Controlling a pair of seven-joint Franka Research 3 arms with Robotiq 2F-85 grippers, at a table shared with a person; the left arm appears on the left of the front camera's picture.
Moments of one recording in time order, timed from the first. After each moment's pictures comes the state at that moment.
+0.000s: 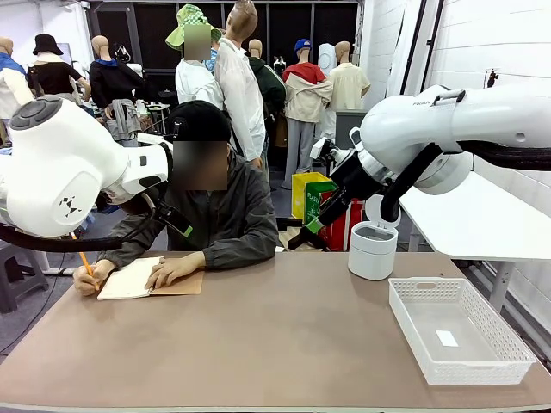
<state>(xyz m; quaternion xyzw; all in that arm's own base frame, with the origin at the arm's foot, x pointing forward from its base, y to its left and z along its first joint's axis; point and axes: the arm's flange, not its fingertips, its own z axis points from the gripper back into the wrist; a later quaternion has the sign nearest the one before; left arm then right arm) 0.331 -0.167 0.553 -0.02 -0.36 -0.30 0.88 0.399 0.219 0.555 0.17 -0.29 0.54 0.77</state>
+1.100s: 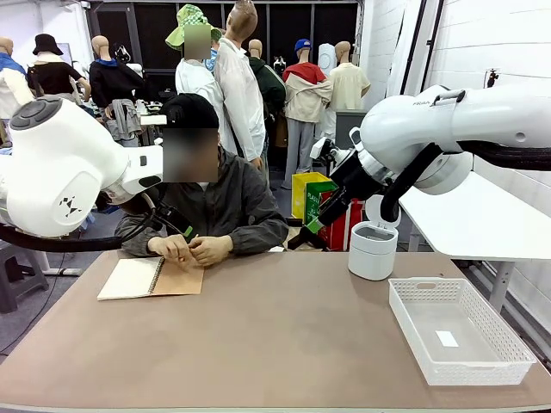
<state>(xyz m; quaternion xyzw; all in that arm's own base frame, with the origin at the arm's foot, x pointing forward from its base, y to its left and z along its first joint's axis) 0.331 -0.167 0.553 -0.02 -0.36 -0.30 0.88 0.399 0.219 0.555 0.17 -0.29 0.54 0.77</state>
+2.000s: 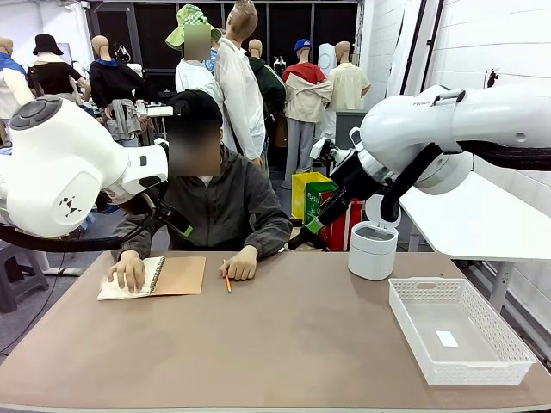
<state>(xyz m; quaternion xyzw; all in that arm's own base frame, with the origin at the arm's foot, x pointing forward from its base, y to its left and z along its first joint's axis) 0.331 -0.167 0.553 -0.02 -0.36 -0.30 0.88 0.399 0.219 0.555 0.17 -0.29 0.54 0.77</state>
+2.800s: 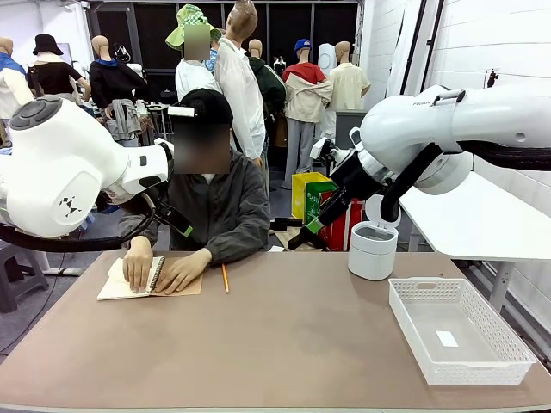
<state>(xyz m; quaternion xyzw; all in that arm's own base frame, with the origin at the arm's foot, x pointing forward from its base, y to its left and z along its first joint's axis) 0.331 -0.167 0.553 -0.02 -0.36 -0.30 0.88 0.399 0.219 0.555 0.17 -0.29 0.54 0.77</state>
